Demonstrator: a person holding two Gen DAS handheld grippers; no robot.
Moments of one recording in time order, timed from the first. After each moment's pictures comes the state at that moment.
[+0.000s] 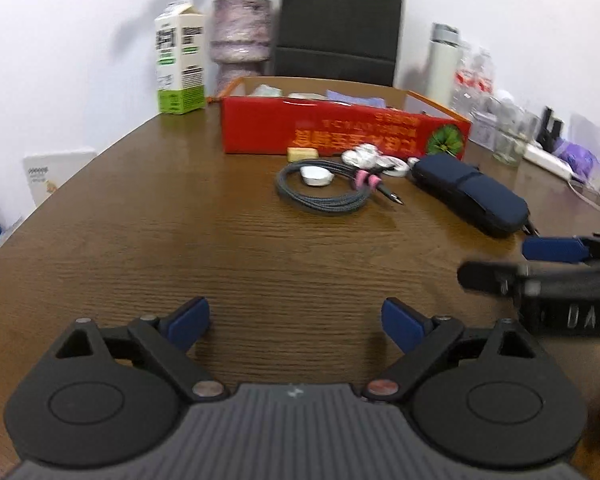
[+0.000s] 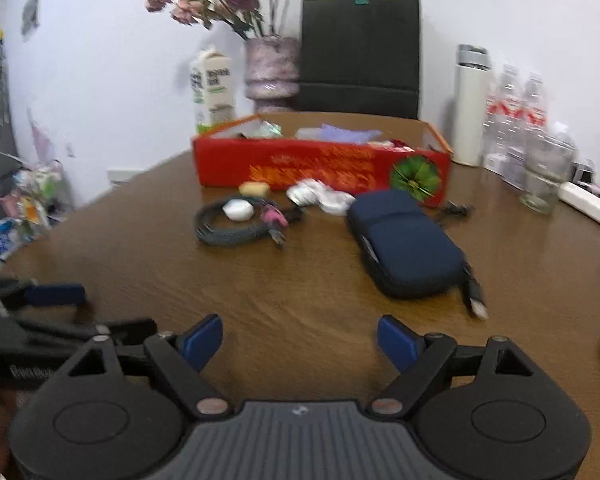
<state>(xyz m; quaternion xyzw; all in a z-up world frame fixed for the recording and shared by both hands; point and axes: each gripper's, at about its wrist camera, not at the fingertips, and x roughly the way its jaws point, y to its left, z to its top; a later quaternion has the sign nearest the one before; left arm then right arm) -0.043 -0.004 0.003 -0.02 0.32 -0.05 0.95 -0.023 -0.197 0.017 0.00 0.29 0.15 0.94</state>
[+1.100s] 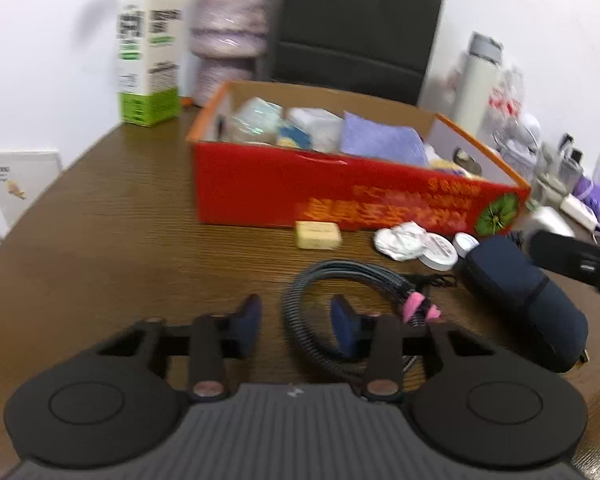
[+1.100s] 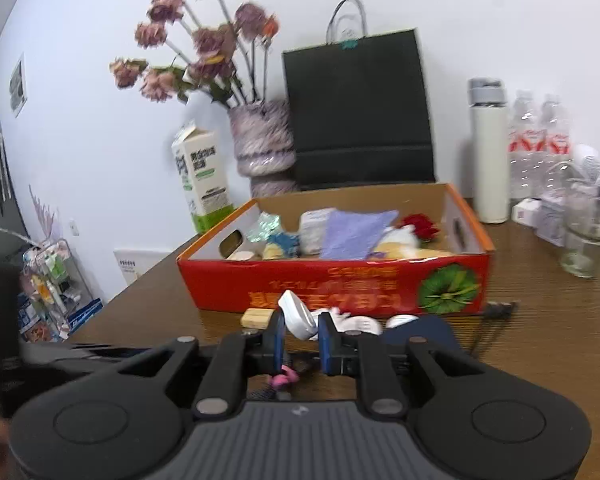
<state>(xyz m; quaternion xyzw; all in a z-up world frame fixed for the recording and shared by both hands) 0.112 0.003 0.015 -0.04 0.36 -0.09 0.93 0.053 -0.206 0.057 0.06 0.24 0.14 0.96</state>
